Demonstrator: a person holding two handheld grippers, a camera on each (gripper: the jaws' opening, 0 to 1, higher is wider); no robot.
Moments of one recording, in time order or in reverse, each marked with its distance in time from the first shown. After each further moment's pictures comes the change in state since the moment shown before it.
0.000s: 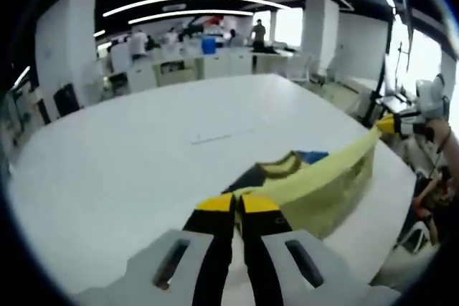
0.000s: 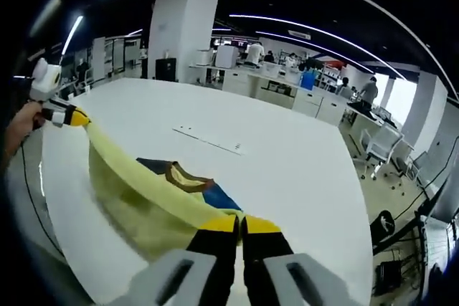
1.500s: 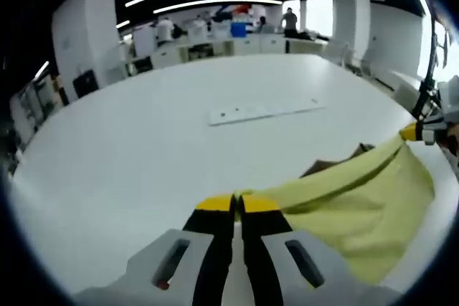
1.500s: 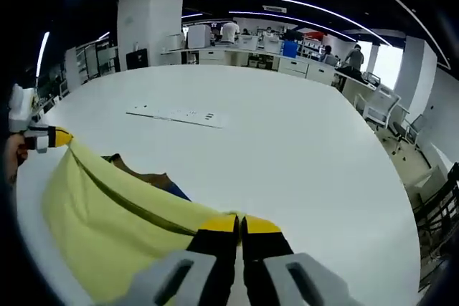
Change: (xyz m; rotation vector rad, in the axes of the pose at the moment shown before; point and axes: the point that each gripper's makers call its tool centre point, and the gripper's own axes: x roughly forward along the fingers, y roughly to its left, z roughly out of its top) left arm 0.154 0.049 -0.050 -0.038 0.075 0.194; right arm 0.168 -0.023 -0.055 0.161 0.121 -0.057
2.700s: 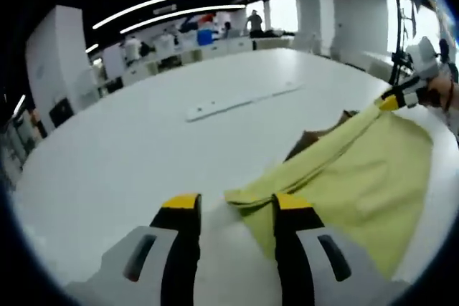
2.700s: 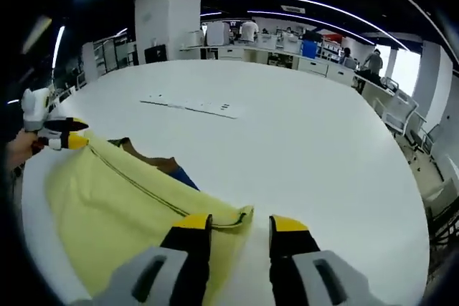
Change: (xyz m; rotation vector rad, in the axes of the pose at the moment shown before) left arm 0.009 -0.007 -0.022 0.245 -0.060 -0.183; right arm 0.000 0.009 -0.009 -0.101 -0.010 0.132
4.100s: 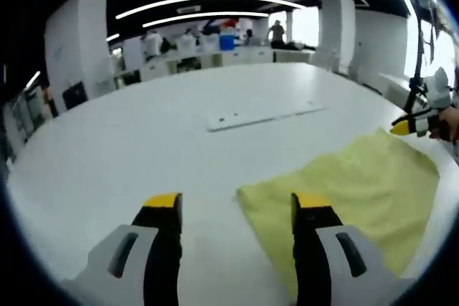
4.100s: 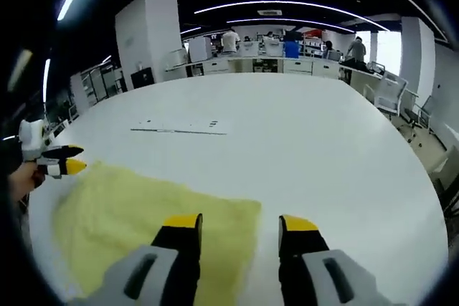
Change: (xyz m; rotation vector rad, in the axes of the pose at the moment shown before) left arm -0.004 0.024 0.019 -0.173 -0.052 0.106; right arm 0.007 -0.003 0.015 0.196 -0.061 -0.016
